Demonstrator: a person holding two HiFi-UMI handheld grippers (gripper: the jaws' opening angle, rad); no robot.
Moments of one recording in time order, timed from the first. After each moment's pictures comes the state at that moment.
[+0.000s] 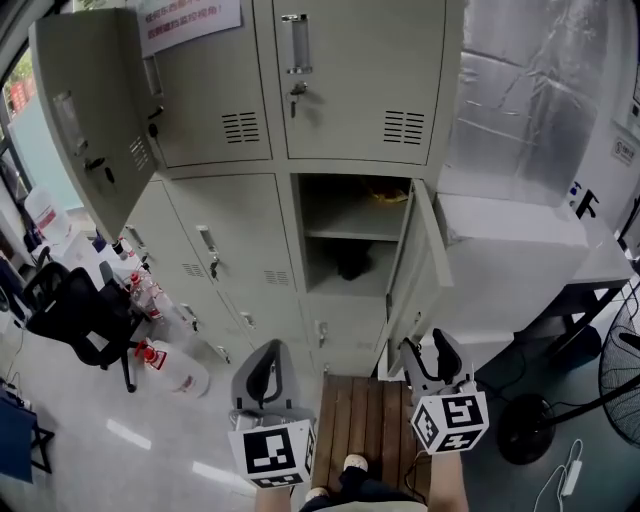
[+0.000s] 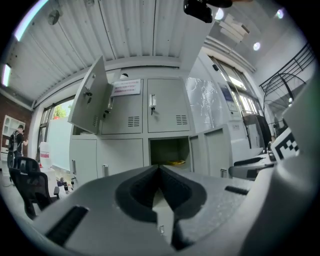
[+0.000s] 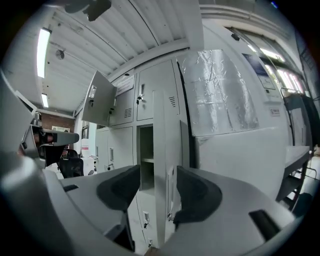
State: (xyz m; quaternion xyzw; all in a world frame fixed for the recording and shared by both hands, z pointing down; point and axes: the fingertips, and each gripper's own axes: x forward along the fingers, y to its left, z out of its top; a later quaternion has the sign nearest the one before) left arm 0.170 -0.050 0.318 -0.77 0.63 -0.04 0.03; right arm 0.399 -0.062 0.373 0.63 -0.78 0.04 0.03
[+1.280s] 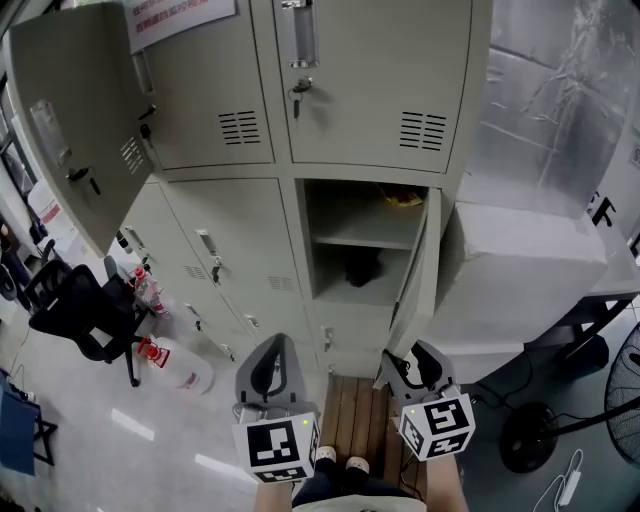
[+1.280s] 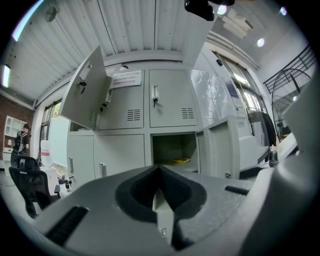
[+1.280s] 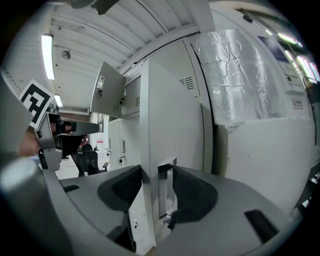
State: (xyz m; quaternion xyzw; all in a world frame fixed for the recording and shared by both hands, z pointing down) left arm 0.175 -0.104 0.325 -0.77 0.64 -0.06 0.02; right arm 0.356 -0.107 0.401 0.55 -0.83 0.06 0.07
